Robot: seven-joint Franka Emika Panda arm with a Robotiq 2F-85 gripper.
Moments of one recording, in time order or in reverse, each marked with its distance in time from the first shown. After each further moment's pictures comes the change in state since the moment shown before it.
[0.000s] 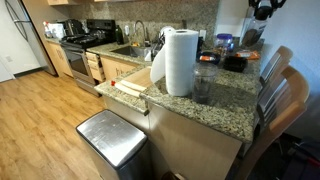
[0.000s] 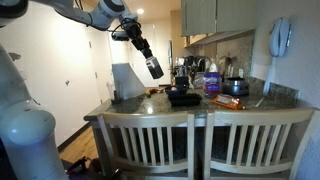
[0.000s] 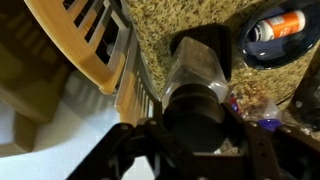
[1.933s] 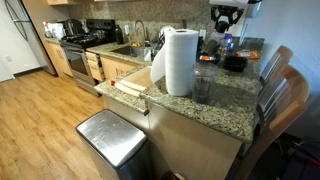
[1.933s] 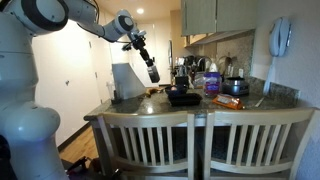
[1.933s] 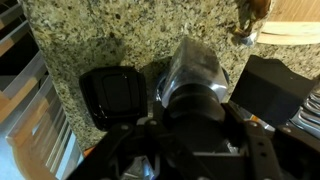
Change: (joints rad) arm 0.146 0.282 -0.080 0.170 0.132 0.245 -0.181
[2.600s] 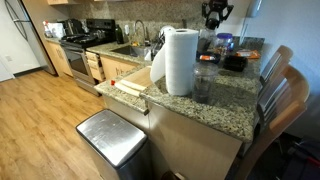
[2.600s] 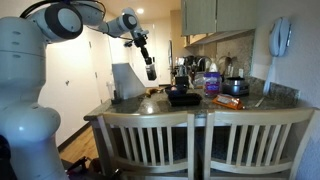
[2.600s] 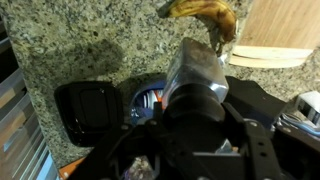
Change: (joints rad) arm 0.012 0.157 -0.005 0.269 0.142 -0.121 -0.103
